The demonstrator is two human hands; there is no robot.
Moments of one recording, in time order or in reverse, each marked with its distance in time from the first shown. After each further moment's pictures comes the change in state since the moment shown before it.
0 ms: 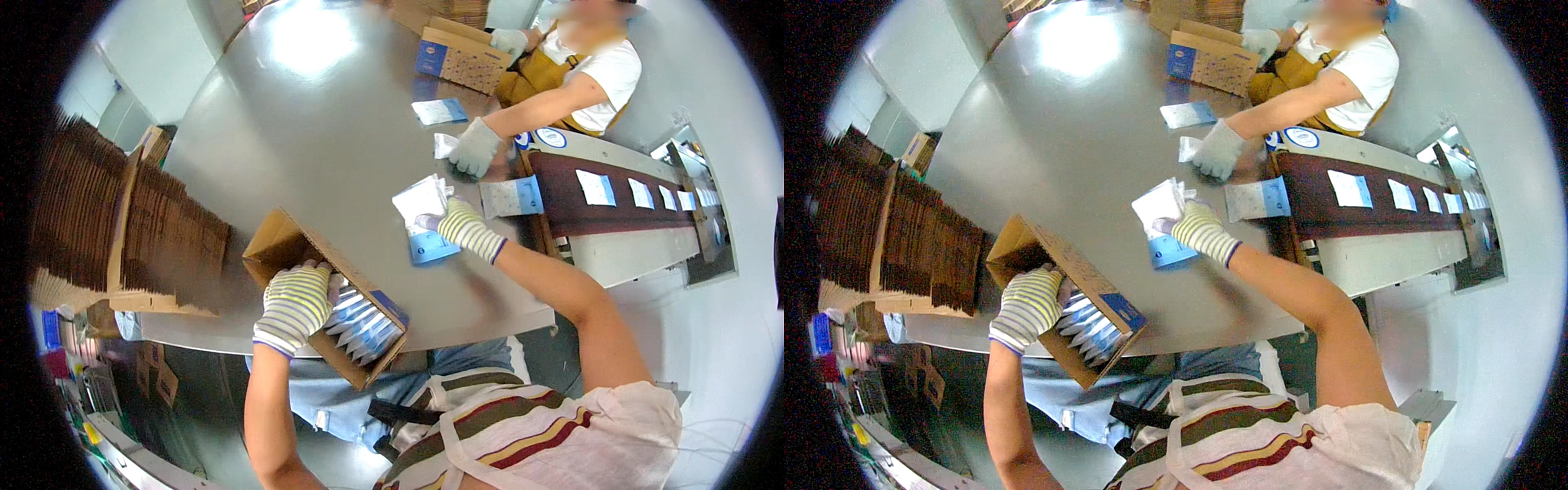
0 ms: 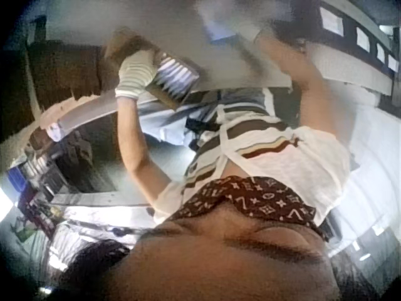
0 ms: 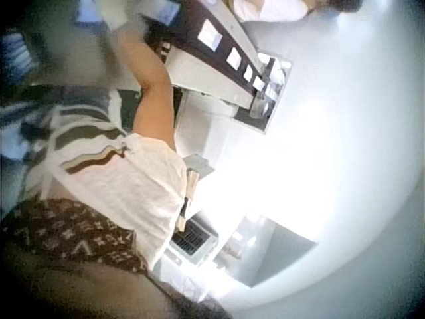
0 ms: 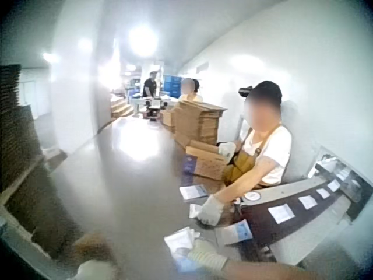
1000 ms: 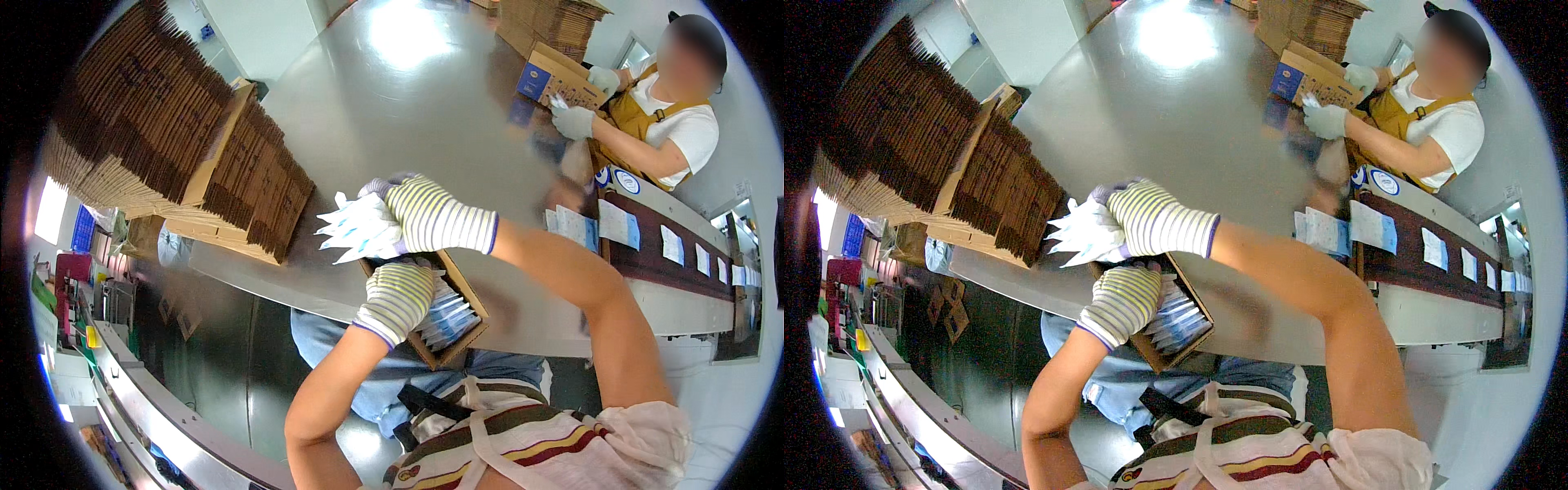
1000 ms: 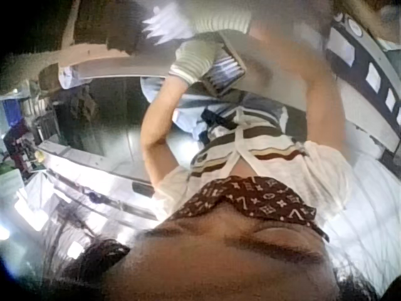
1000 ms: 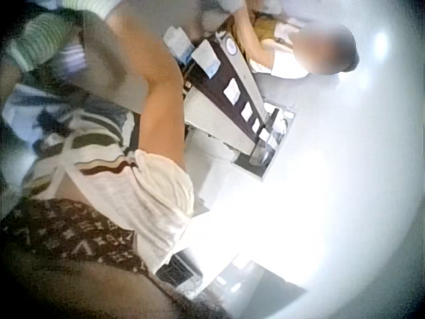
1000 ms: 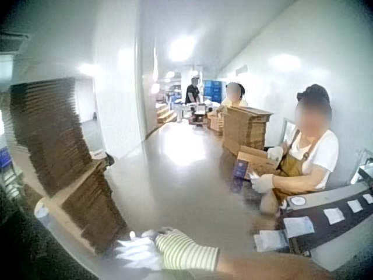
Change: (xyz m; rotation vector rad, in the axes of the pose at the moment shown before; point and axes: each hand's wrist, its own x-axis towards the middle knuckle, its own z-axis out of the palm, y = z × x) left_hand -0.019 0.024 0.031 -0.006 0.092 -0.043; right_hand -0.015 -0.224 0.025 -0.327 -0.104 -0.953
